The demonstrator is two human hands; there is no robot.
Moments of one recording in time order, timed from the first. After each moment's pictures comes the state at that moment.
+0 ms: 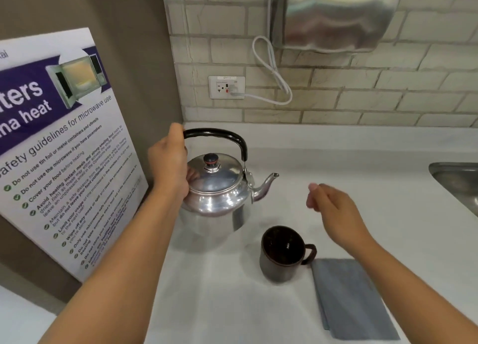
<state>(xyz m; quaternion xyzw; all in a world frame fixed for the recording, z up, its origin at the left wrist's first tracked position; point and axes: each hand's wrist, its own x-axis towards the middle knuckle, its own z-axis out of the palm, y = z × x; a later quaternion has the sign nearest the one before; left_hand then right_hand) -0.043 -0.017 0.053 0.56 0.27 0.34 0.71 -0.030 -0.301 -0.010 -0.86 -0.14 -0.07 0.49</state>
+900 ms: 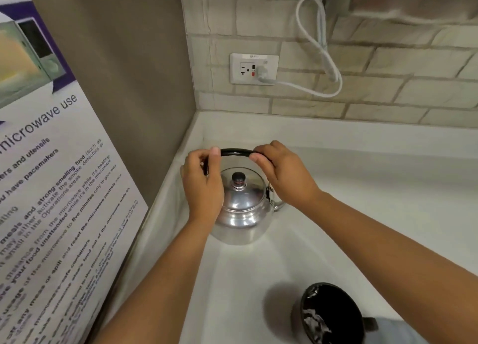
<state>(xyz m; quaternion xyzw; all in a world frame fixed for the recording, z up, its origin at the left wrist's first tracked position) 0.041 0.012 -0.058 0.72 0.20 0.40 0.53 0.109 -0.139 -0.016 -0.85 -0.37 -0.10 0.36</state>
